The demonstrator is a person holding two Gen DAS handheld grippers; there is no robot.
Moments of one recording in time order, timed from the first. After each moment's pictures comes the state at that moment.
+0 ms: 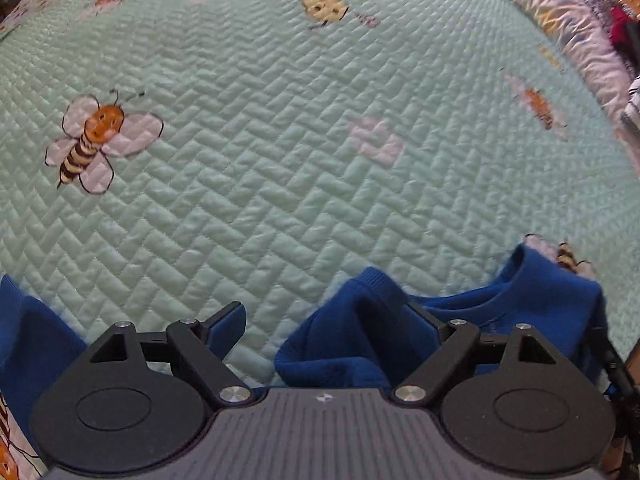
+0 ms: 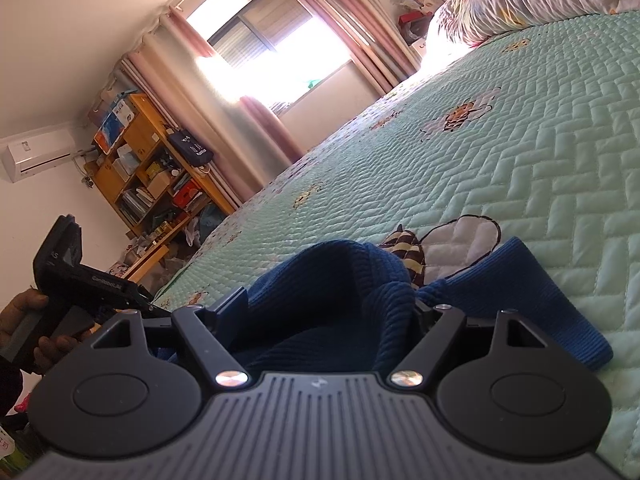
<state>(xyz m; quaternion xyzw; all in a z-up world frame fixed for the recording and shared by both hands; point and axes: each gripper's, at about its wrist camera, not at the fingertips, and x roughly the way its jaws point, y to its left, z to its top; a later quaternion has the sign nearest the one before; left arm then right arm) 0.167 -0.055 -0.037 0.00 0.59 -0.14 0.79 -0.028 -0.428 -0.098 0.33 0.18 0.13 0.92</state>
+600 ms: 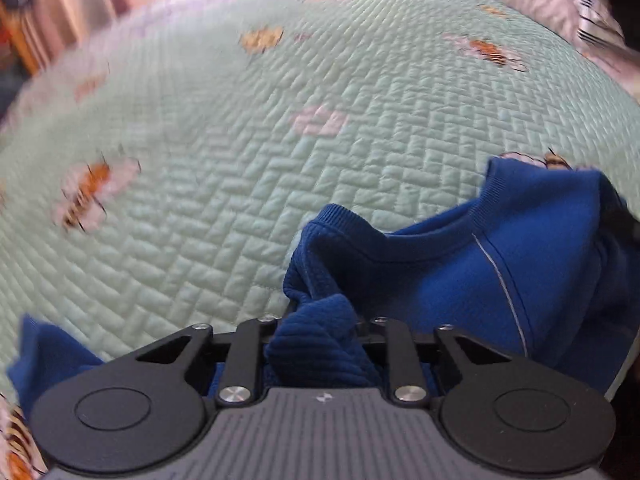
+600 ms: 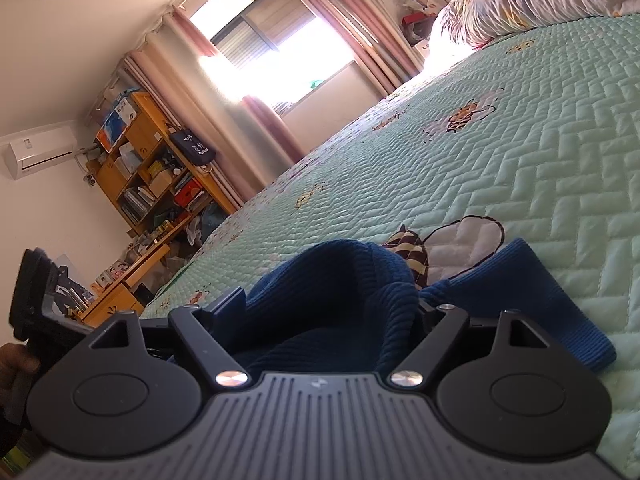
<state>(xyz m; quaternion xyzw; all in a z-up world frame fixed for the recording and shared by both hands) 0.062 -0.102 -0.034 0.19 0.44 -0.16 0.86 -0.029 -0.427 -0.097 0.32 0.18 0.13 0.92</state>
